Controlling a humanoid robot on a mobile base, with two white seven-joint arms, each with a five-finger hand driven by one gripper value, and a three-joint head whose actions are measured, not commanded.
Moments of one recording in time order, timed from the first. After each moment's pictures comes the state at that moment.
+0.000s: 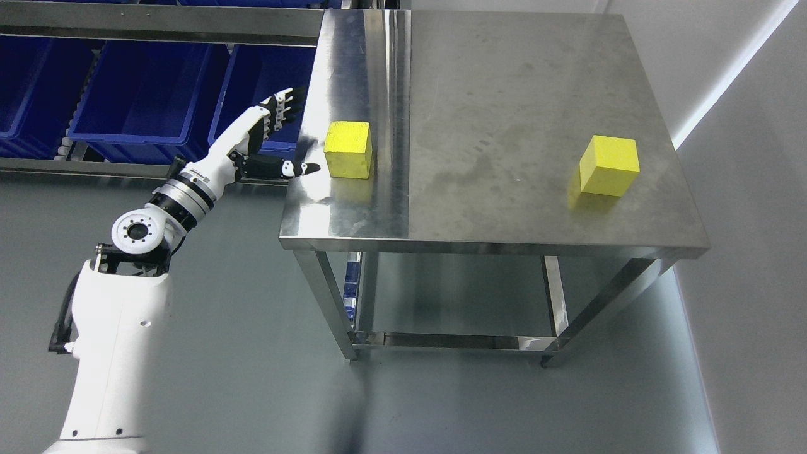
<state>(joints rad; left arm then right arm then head) -0.50 0.24 0.02 -1.33 -0.04 -0.01 -0.61 0.00 0.00 -0.09 0.00 0.02 -0.10 0.02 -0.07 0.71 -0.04</state>
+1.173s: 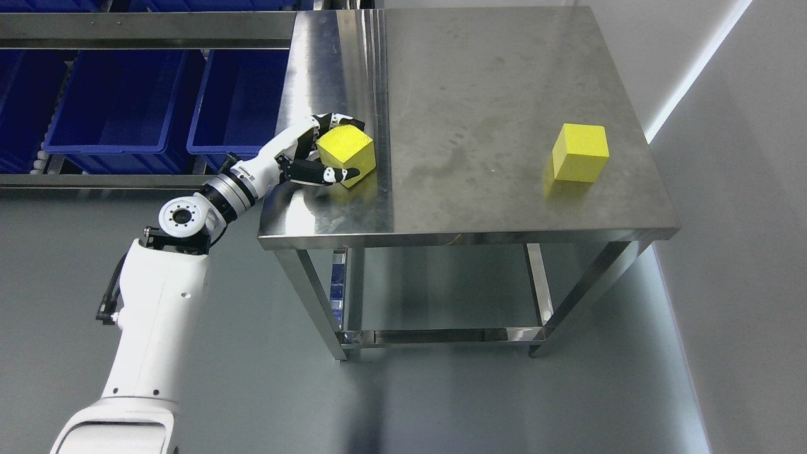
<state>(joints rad) -0.62 0.16 0.00 -1.07 -0.05 -0.17 -0.70 0.00 0.00 -0.09 0.00 0.00 -0.10 0.02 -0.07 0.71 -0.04</state>
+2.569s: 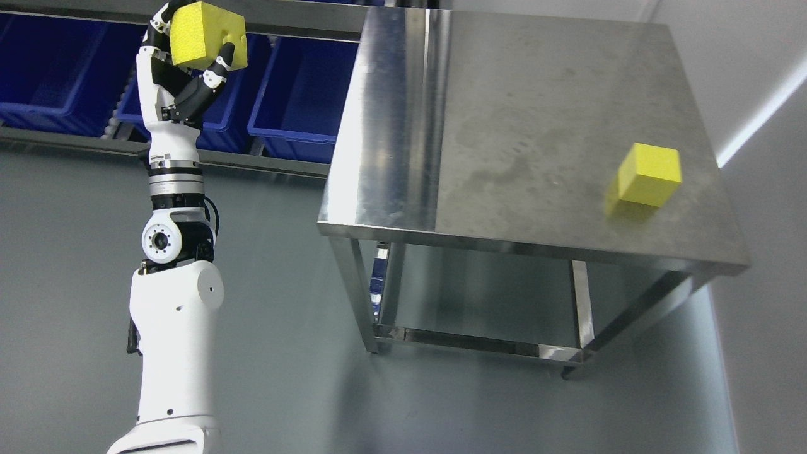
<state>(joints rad) -0.55 0.01 0.22 -1.22 0.28 -0.44 -0.18 0.00 0.00 -0.09 0.00 0.02 -0.10 0.02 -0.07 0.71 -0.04</state>
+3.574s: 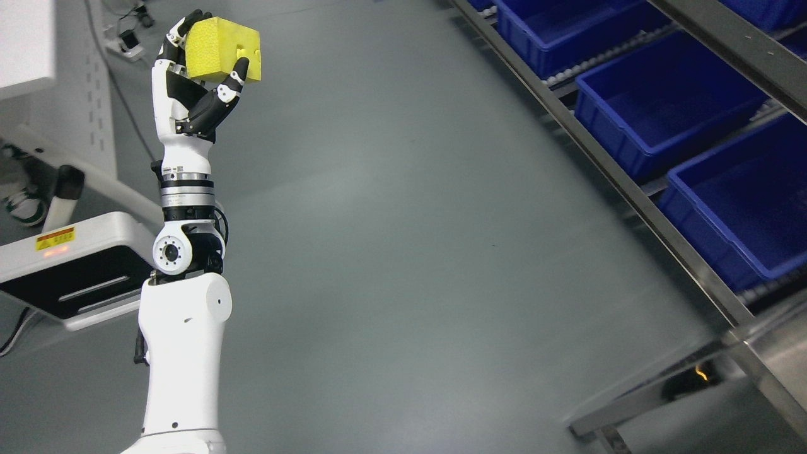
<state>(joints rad) -0.51 0.00 0.19 -1.25 0.28 -0.45 -0.18 0.00 0.00 -0.09 0.00 0.00 -0.10 0.02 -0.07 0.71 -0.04</state>
